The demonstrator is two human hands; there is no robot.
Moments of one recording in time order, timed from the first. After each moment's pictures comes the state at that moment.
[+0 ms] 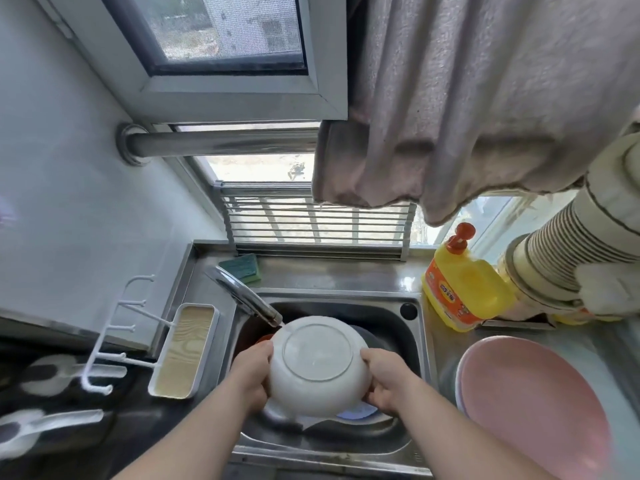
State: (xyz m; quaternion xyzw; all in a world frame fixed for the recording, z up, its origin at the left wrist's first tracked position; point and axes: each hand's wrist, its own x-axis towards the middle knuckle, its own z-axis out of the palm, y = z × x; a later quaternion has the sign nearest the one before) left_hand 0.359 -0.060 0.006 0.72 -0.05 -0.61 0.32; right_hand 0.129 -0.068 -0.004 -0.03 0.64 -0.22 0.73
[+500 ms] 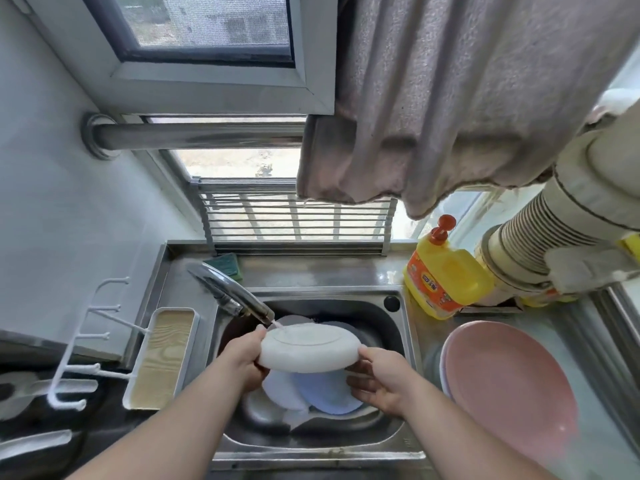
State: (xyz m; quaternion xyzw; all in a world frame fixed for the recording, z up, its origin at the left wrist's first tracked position) left_hand 0.373 -0.095 -0.014 0.70 0.06 -0.64 0.31; right_hand 0.114 -0.048 0.019 -0.05 0.65 -0.23 0.72
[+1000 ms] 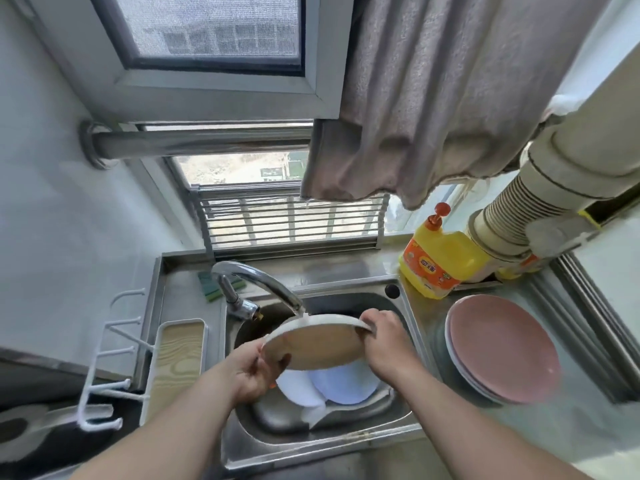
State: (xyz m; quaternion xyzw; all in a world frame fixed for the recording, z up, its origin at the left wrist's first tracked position) left_hand 0.441 -0.090 -0.006 0.54 0.11 -0.82 0.13; right_hand 0.173 -0.035 0.057 -0.51 0.76 -0.16 0.36
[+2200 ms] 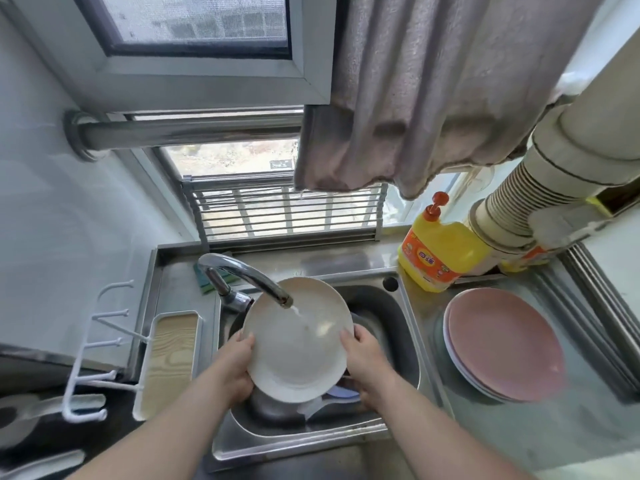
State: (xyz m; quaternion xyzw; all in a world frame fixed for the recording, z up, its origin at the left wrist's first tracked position) left_hand 0.419 -0.063 -0.004 0.67 -0.07 -0.65 0.34; right_hand 0.203 -0.016 0.048 -0.17 0.68 -0.33 0.63
